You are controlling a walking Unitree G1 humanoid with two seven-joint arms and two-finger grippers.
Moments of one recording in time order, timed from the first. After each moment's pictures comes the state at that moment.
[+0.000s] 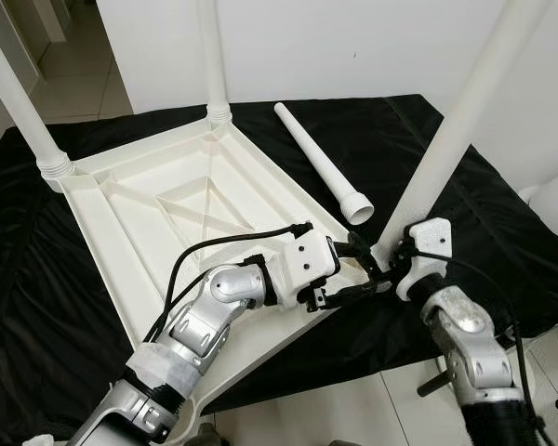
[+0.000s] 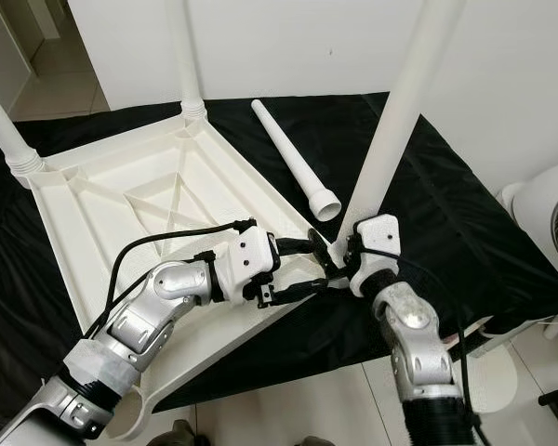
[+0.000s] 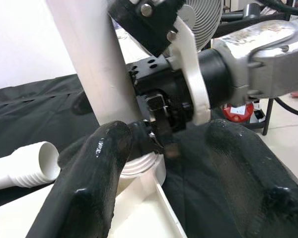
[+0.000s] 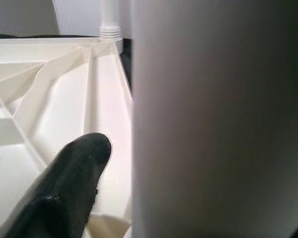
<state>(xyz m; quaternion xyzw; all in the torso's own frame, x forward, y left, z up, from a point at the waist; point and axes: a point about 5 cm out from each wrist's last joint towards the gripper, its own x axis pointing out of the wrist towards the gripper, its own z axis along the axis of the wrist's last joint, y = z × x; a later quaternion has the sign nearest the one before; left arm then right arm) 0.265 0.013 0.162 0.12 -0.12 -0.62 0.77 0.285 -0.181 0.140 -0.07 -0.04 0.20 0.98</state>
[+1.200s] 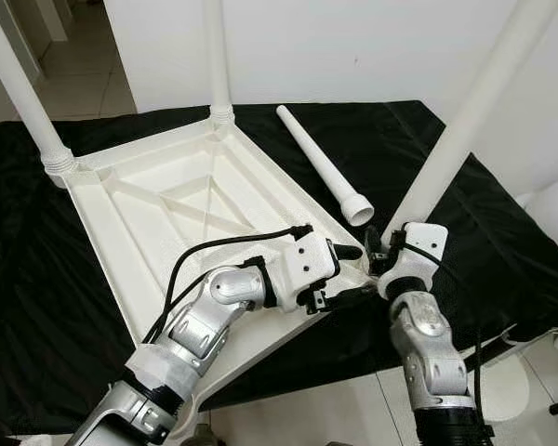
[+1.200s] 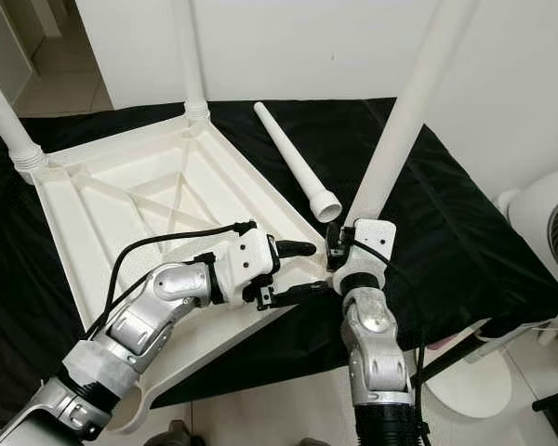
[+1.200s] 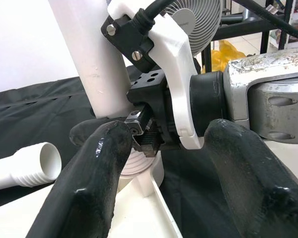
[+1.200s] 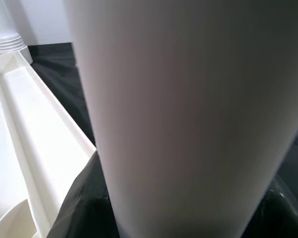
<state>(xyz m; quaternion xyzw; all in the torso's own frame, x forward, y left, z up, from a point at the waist) 0.265 0.013 0.161 0.12 -0.11 -0.62 0.77 0.278 -0.157 0.130 0.03 -0.02 -0.06 1.00</state>
